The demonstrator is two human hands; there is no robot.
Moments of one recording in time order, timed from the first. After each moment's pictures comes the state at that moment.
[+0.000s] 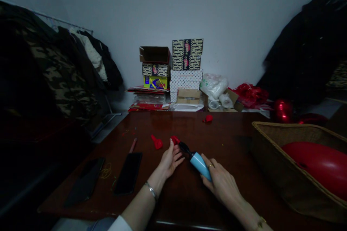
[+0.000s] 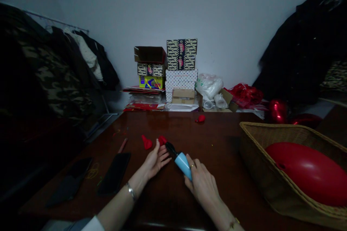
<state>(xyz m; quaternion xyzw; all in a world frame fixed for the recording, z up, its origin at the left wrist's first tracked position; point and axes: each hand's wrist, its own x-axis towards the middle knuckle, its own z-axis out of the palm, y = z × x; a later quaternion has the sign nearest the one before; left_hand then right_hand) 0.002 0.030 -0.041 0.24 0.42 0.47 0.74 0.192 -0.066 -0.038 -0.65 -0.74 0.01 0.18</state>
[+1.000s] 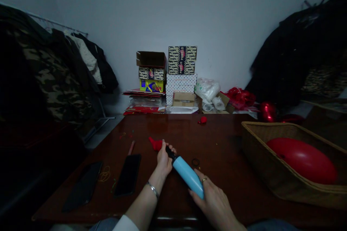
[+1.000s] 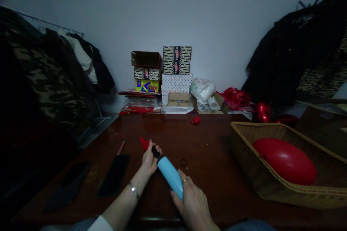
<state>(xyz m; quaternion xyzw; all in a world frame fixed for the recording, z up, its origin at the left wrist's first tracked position) 0.000 0.030 -0.035 0.12 0.28 0.64 0.70 0.142 -0.121 -0.040 -0.68 -0.70 0.08 0.20</state>
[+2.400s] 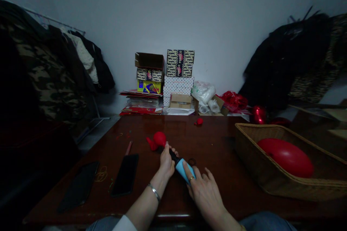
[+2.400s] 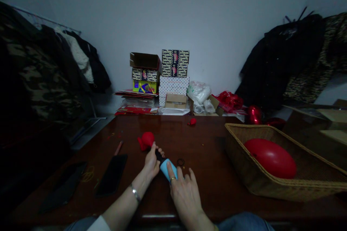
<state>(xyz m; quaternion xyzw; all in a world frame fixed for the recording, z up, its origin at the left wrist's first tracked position) 0.013 0.013 -0.031 0.15 0.31 0.63 0.70 0.123 -0.119 -0.024 -0.63 -0.74 -0.20 0.08</state>
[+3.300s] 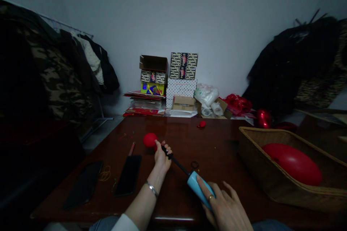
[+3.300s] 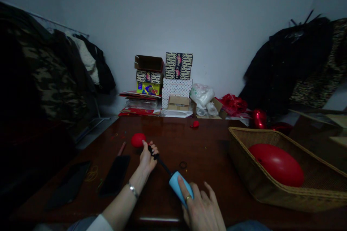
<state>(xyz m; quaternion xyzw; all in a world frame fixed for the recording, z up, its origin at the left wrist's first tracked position) -0.018 0.031 -0.017 0.08 0.20 0.67 0.71 0.156 -0.160 -0.017 -0.58 -0.77 -0.23 0.13</state>
